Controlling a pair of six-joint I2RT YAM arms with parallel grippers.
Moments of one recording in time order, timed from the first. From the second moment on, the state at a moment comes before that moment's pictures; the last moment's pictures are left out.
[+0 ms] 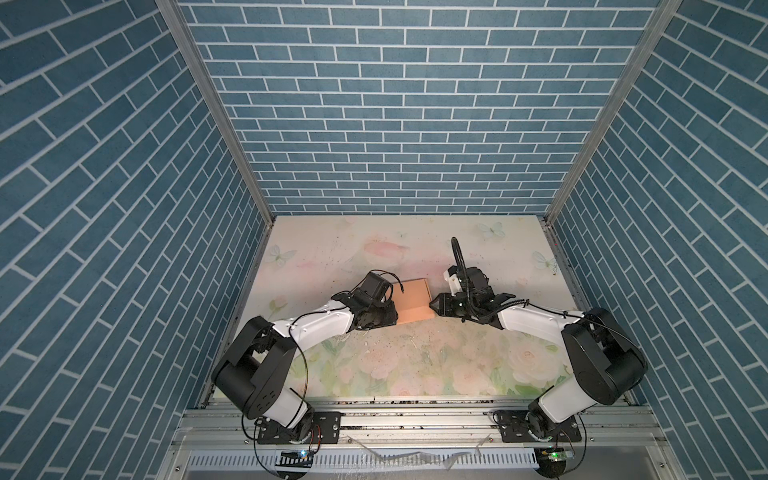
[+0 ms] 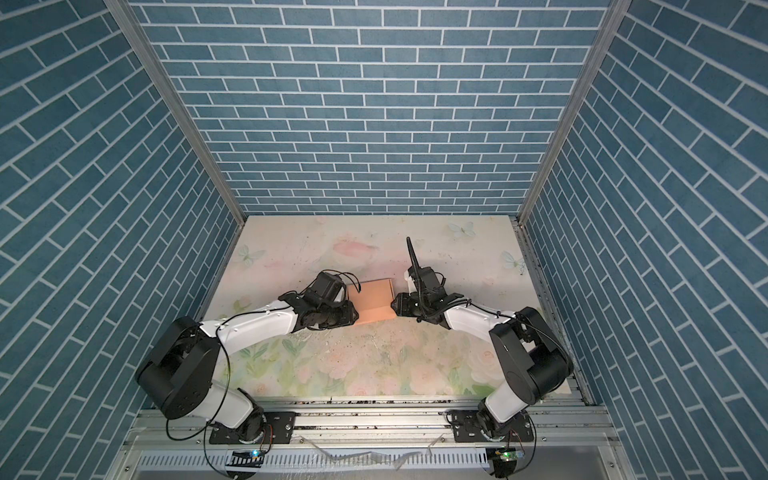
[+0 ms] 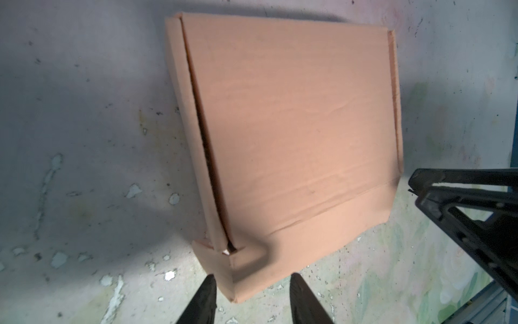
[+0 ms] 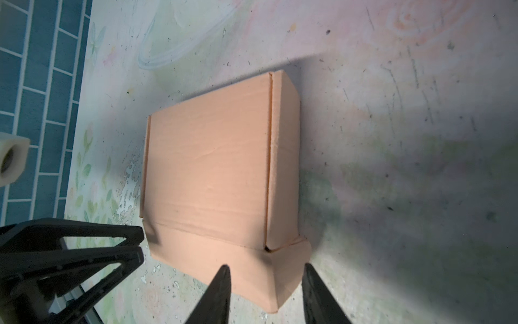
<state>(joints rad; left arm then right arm) -0.63 1.52 0.84 -0.34 0.14 -0.72 0.62 1.57 0.79 -0.05 -0.29 0.57</state>
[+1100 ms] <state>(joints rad) -0.68 1.57 0.84 -0.27 0.12 -0.72 0.64 1.62 0.76 0.06 -0.36 0.64</state>
